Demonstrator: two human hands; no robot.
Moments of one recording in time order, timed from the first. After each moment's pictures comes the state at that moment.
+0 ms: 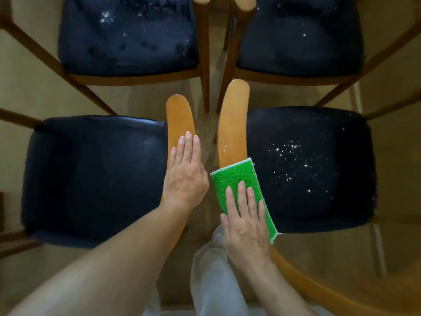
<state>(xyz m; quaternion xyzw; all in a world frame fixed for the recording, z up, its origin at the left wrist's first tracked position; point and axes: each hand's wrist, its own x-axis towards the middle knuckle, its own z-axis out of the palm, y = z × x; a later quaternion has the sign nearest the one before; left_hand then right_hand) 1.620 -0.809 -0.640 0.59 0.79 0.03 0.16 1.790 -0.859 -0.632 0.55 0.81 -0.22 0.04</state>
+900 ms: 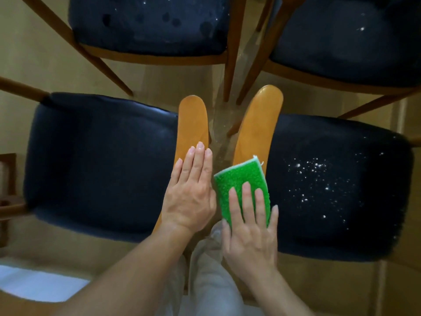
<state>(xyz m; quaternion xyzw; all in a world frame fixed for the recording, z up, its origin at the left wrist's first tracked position) 1.620 -0.808 -0.646 0.58 0.80 -0.01 0.12 1.781 -0.810 -0.654 0.46 0.87 -0.16 0.06</state>
